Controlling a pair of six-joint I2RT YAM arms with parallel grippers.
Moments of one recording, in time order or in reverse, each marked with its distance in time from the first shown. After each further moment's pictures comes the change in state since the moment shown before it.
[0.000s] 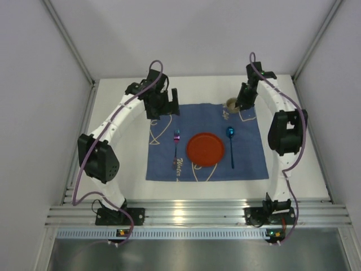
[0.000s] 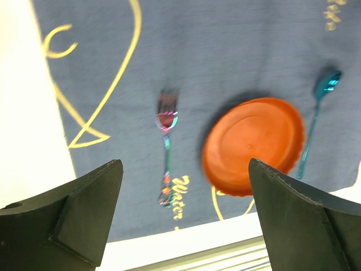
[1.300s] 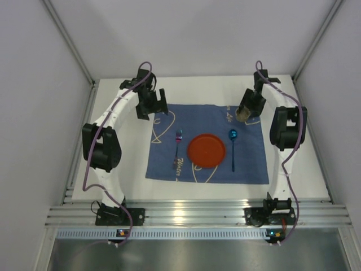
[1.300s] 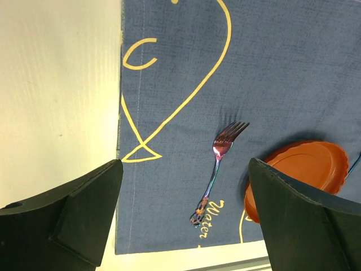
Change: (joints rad) left arm 0.188 0.119 0.000 -0.007 0.030 0.051; right arm -0.146 0.152 -0.004 0.064 0.019 -0.036
